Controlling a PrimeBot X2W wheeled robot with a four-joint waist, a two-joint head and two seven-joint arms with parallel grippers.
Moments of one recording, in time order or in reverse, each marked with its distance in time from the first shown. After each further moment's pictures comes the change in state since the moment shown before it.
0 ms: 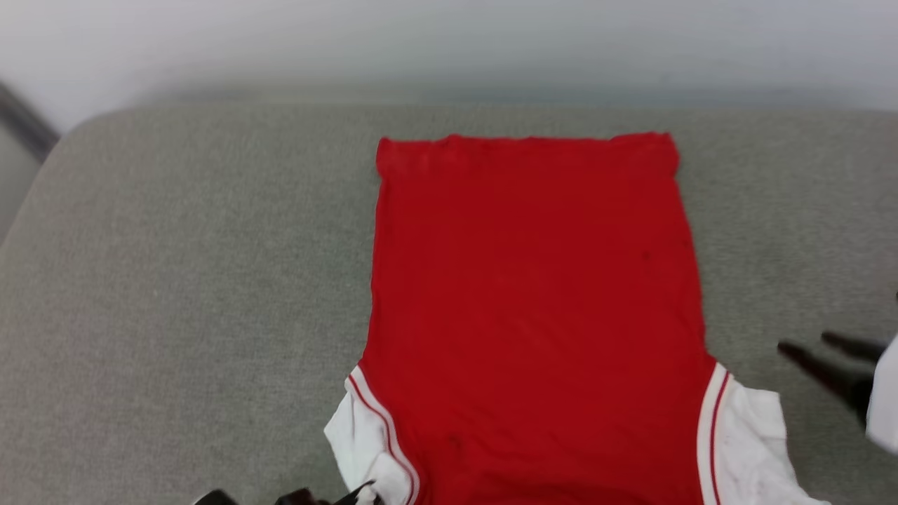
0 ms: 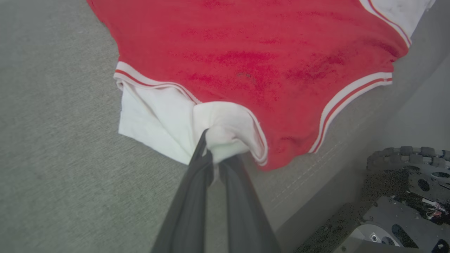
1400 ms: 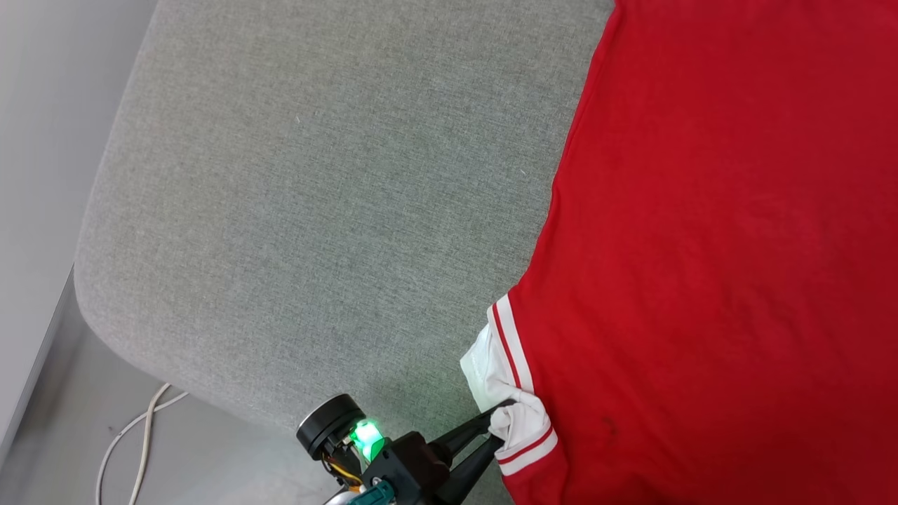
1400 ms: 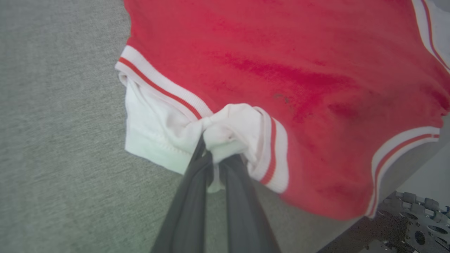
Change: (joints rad) left arm -0.248 -0.197 -0.112 -0.120 0.076 -0.053 -0.021; right arm -0.889 0.142 -0.296 0.405 -0.604 0.000 0.564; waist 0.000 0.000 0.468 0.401
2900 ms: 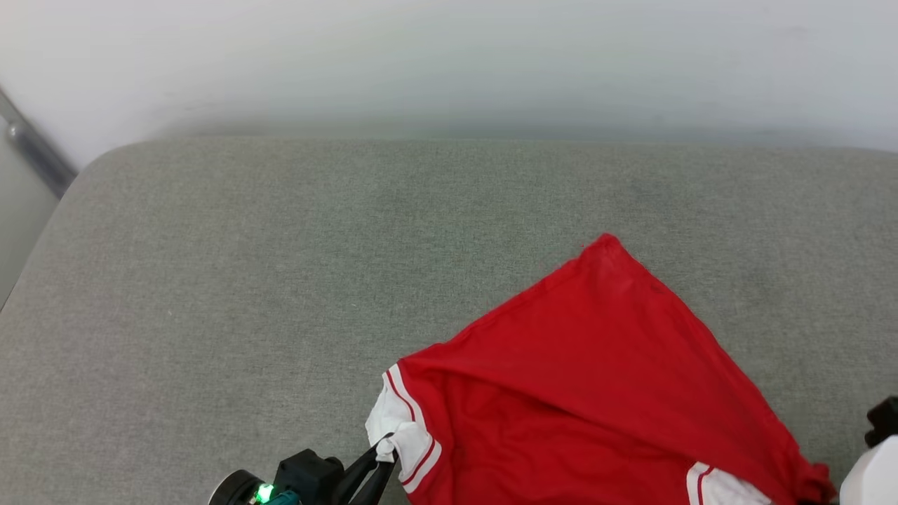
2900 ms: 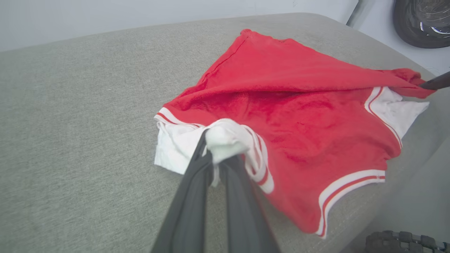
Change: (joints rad) left arm 0.157 0.049 0.114 0.200 -0.175 0.109 -0.079; right arm 1.075 0.126 0.063 -0.354 0.357 0.000 -0.257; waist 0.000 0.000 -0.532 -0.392
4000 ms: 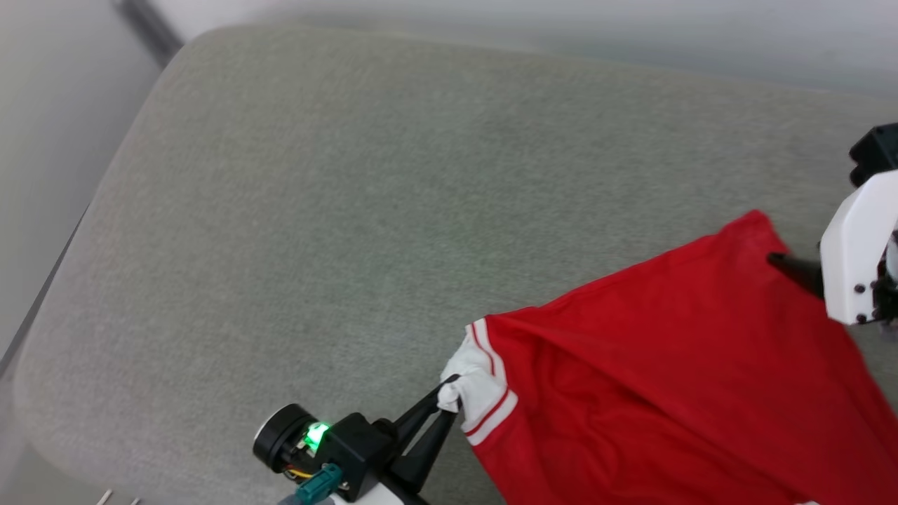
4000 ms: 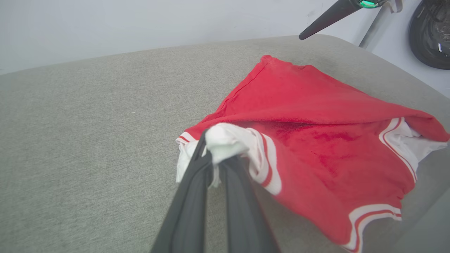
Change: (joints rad) left arm -0.109 -0.033 -0.051 -0.173 0.073 0.015 0.023; right arm -0.635 -0.043 0.188 0.109 -0.102 0.000 0.127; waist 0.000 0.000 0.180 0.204
